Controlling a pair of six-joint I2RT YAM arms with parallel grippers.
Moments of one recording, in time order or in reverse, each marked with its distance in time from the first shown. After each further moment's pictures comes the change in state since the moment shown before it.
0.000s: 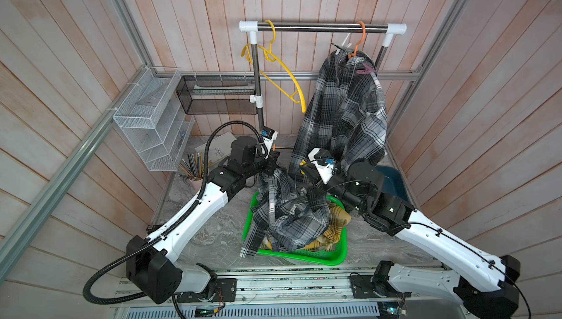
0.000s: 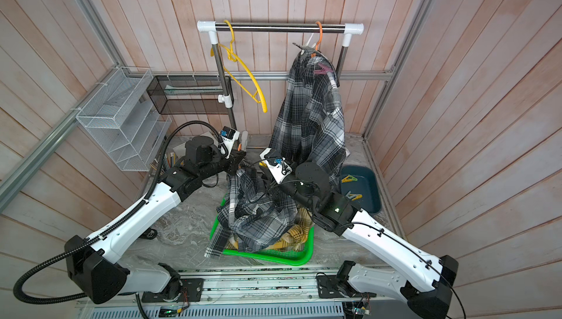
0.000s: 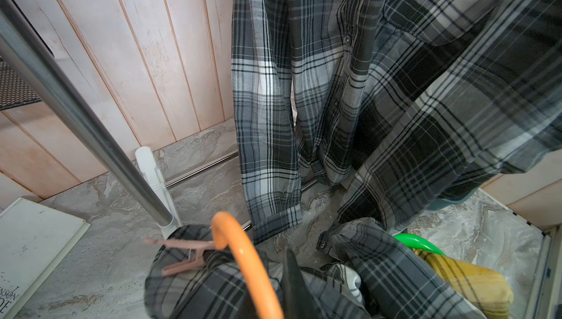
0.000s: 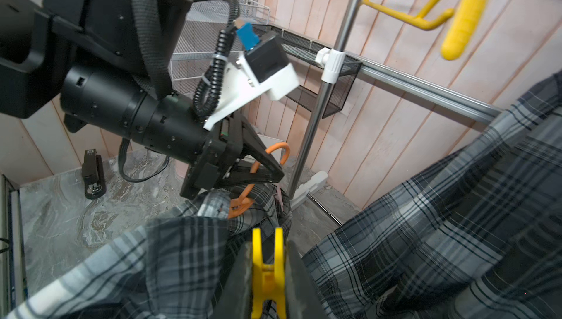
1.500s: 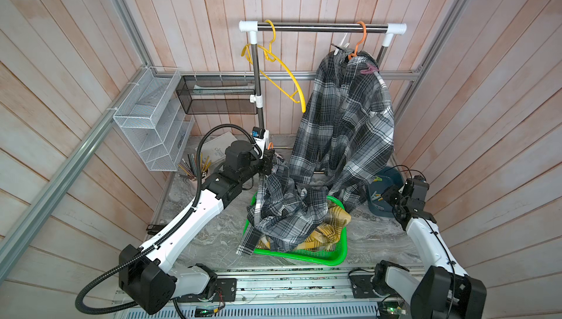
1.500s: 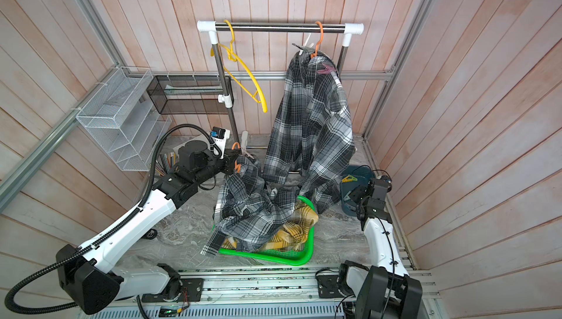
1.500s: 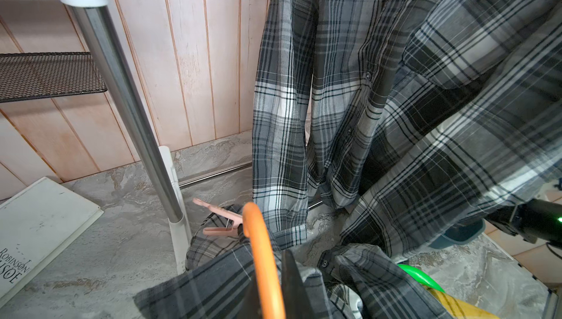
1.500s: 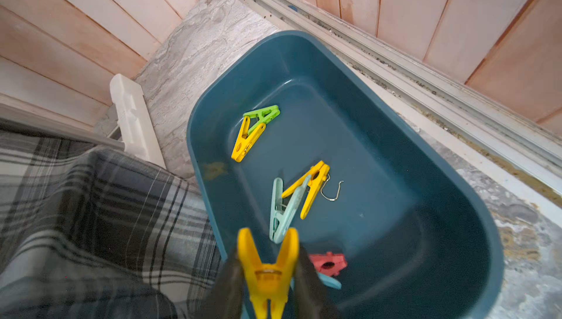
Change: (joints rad) left arm 0.000 -0.076 -0.087 0.098 -0.087 -0.121; right arm -1.193 0.019 -0.556 0.060 -0.179 0.668
